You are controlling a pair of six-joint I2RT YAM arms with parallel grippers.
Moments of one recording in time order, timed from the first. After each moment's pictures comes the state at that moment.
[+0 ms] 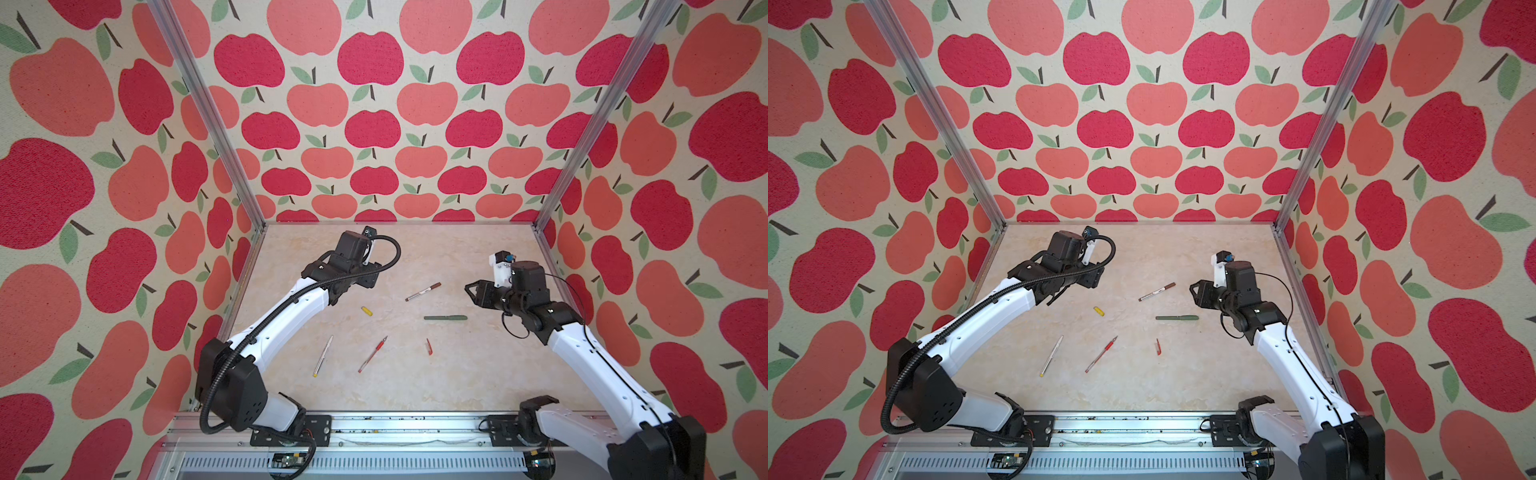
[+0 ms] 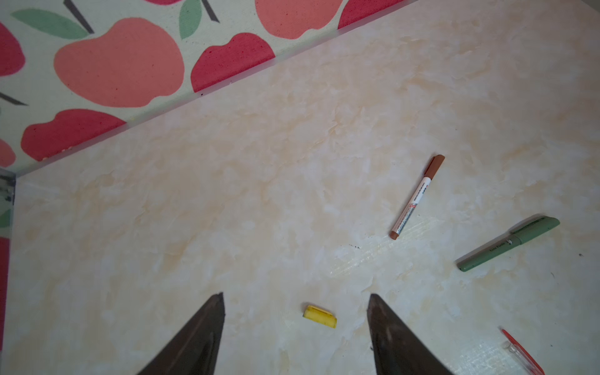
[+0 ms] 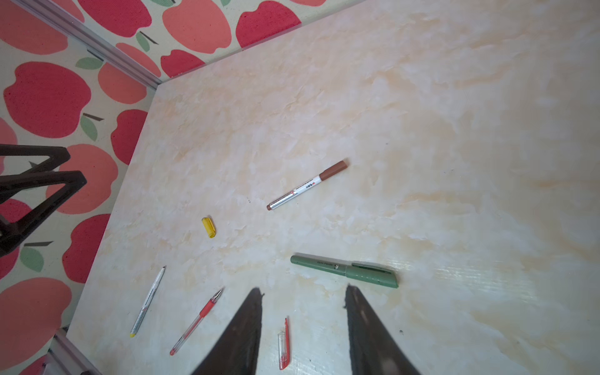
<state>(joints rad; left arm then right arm) -0.51 1.42 1.25 -0.61 -0.14 -0.03 0.38 1.11 0.88 -0.46 -0.29 0.38</state>
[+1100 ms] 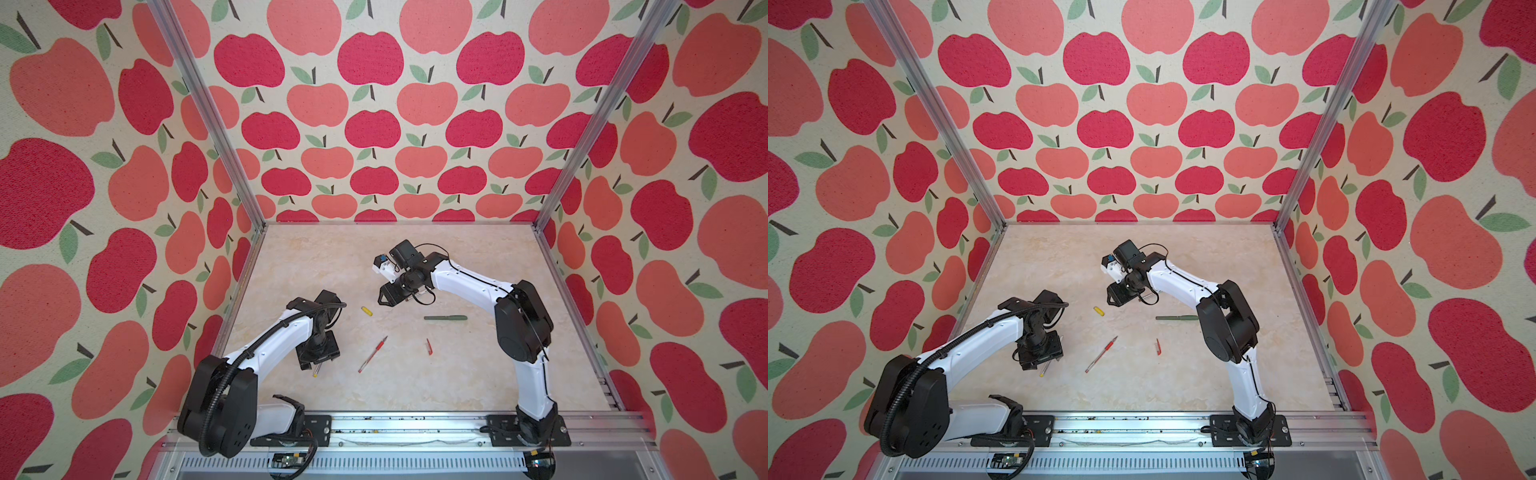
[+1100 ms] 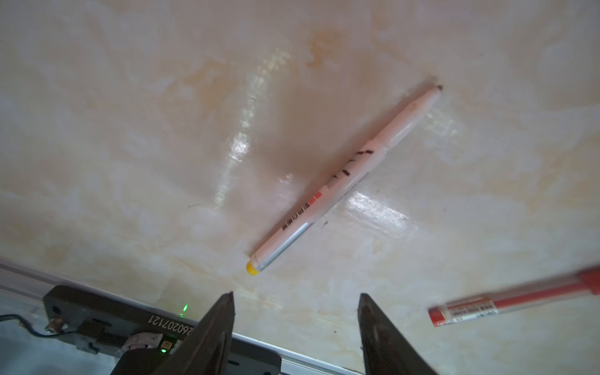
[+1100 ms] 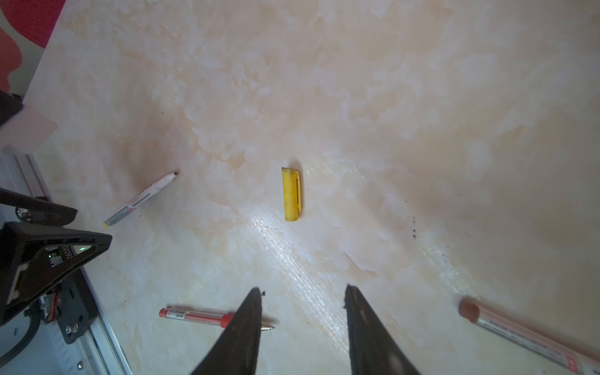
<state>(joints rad) -0.38 1.35 0.78 -1.09 -0.02 -0.75 0.81 2.06 1.66 -0.69 -0.37 0.05</state>
